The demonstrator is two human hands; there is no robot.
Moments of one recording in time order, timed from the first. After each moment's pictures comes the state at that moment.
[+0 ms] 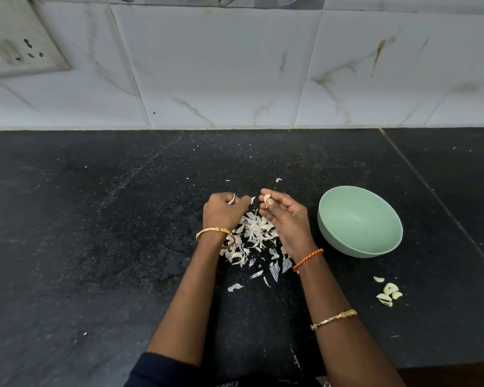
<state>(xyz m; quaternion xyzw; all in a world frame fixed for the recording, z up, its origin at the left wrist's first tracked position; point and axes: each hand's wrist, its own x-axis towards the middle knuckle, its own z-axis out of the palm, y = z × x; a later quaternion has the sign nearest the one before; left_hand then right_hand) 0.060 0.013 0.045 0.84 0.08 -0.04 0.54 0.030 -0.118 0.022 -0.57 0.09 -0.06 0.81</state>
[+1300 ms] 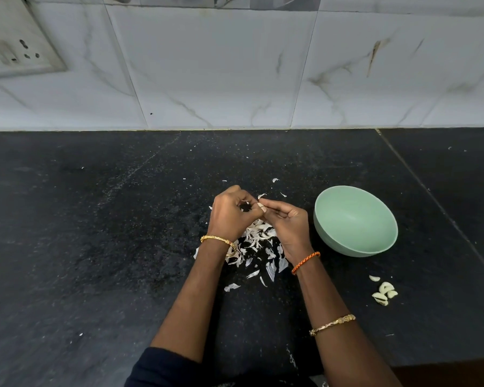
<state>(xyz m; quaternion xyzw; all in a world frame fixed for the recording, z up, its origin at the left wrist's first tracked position) 0.059 0.002 0.029 0.86 -0.13 0.11 0.49 0.024 -0.122 0.017 -0.63 0.11 -0.10 0.77</state>
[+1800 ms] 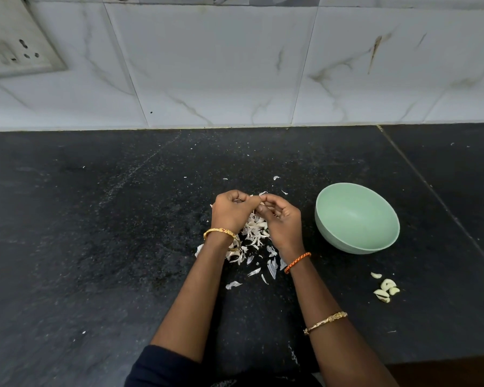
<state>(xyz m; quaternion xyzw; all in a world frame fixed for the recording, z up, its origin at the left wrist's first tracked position) 0.059 -0.005 0.039 0.78 0.07 -0.06 0.62 0.025 -0.111 0.009 -0.69 0.05 -0.15 0.71</state>
